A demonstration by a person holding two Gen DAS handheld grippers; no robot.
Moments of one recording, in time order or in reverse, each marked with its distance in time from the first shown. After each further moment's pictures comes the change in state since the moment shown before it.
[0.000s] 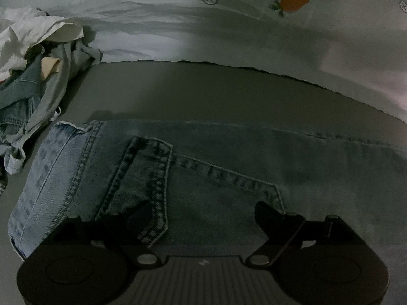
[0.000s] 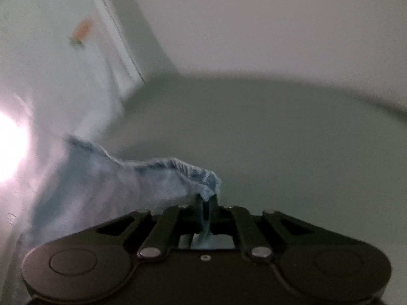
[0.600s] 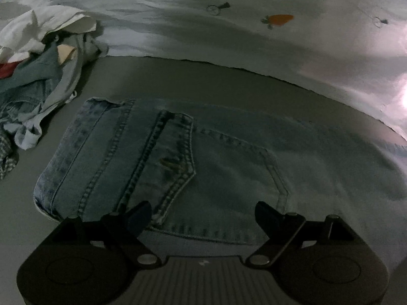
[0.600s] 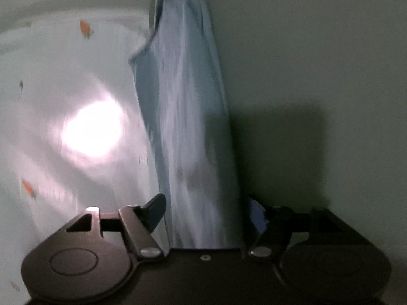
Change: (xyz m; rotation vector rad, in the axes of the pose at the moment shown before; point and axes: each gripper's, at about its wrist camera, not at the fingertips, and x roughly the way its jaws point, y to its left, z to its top) left arm -0.062 0.056 -0.049 0.009 -0.023 -0.133; right arm -0.117 -0.048 -0.211 0.602 0.451 0.611
